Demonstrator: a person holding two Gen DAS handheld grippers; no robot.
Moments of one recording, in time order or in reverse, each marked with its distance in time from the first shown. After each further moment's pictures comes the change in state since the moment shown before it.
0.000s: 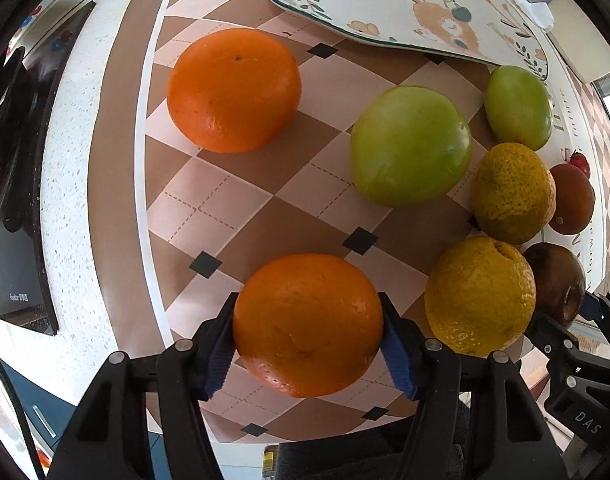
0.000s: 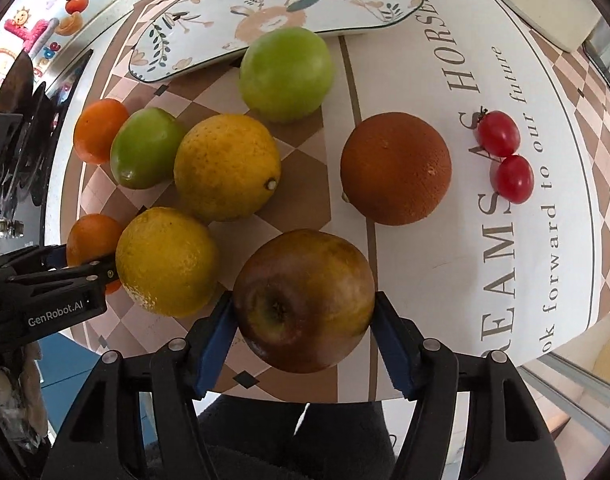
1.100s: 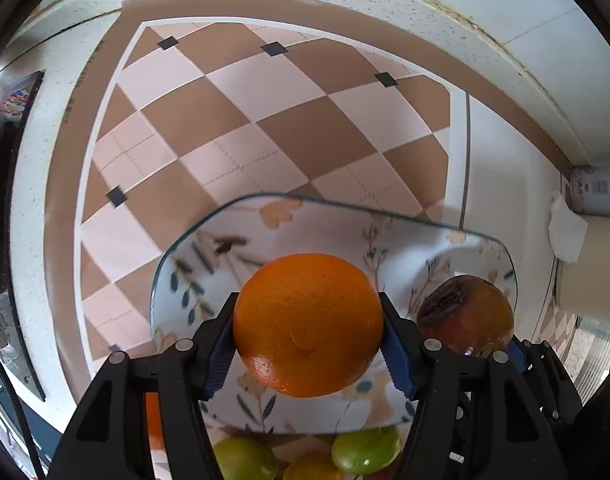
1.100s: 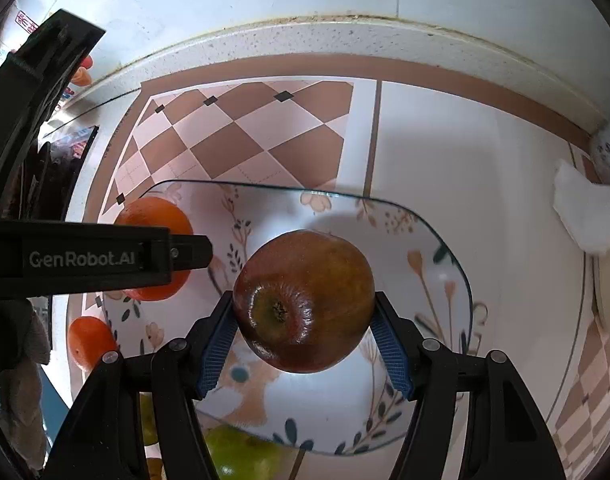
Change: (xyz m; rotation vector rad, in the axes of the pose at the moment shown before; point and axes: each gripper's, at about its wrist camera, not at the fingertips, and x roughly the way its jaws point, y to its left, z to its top) left arm -0.023 0.006 0.240 -0.338 0.031 -0.140; right arm 0.005 0.005 0.264 -0.278 -0.099 0.076
